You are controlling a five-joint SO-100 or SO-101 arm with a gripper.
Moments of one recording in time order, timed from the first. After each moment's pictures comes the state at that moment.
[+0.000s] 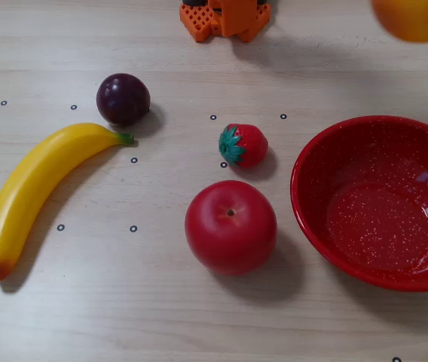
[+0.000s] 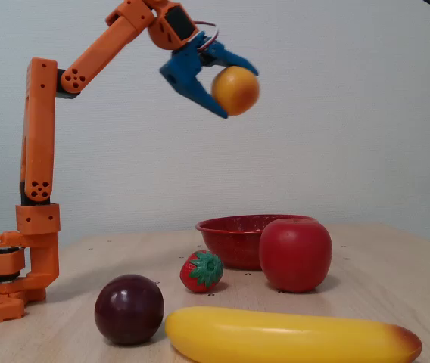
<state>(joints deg) 28.8 76.7 29.8 96.2 6.4</state>
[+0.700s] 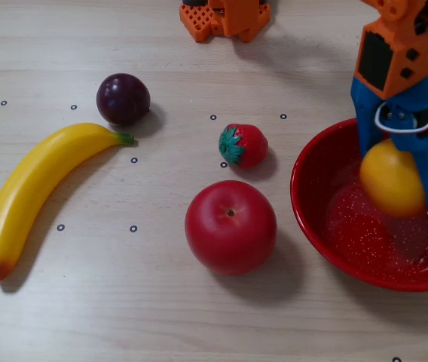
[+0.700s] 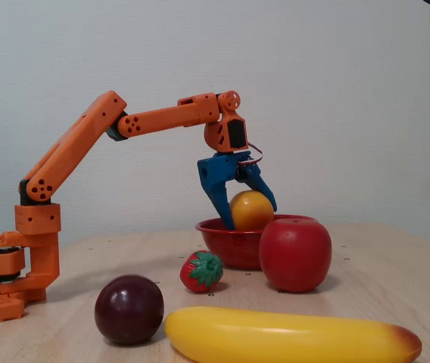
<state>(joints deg) 31.0 41.7 28.5 93.7 8.2</state>
